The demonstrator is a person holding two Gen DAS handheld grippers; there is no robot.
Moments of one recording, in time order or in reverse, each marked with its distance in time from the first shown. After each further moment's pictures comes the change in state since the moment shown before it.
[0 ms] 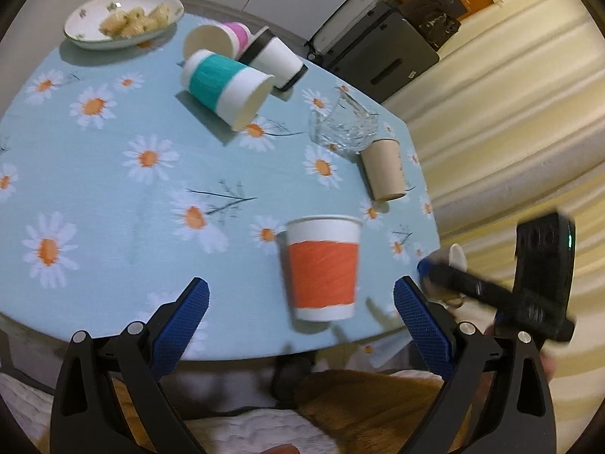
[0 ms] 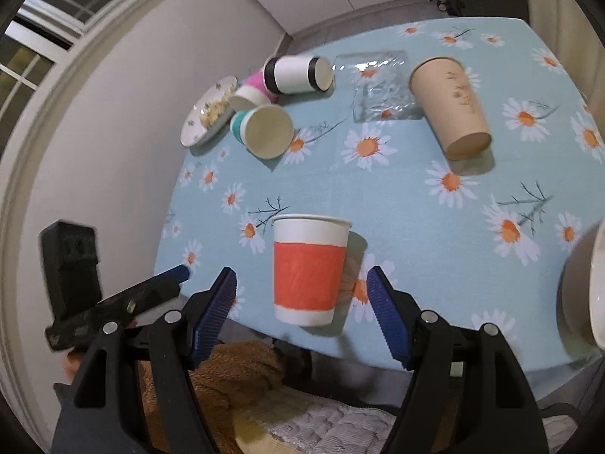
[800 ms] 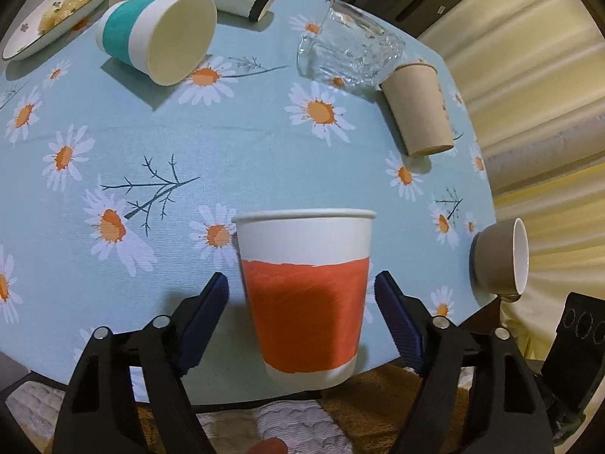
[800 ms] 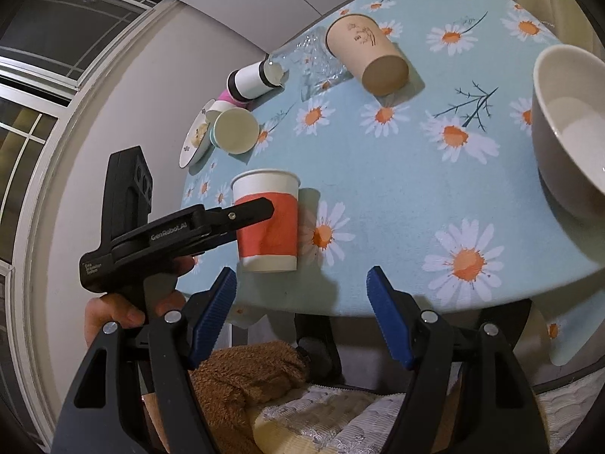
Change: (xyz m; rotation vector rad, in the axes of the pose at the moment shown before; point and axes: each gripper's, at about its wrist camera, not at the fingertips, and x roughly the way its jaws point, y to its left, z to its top) left arm 0.109 -0.031 0.015 0.081 0.202 0.207; right arm -0.011 -0.062 -0.058 0.166 -0.062 0.088
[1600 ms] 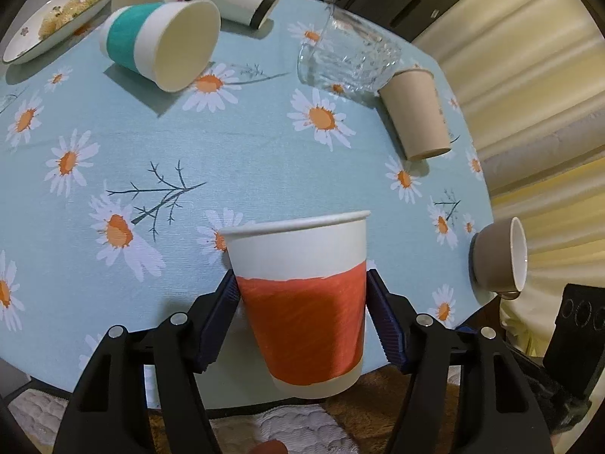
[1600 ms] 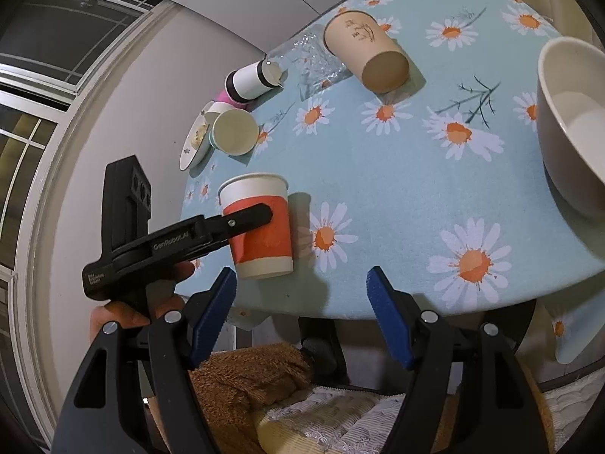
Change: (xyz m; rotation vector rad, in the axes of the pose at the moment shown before) left arm -0.008 0.009 -0.004 0.018 -0.045 -0.023; right arm -0.001 -0.001 0.002 0.008 -0.007 0.008
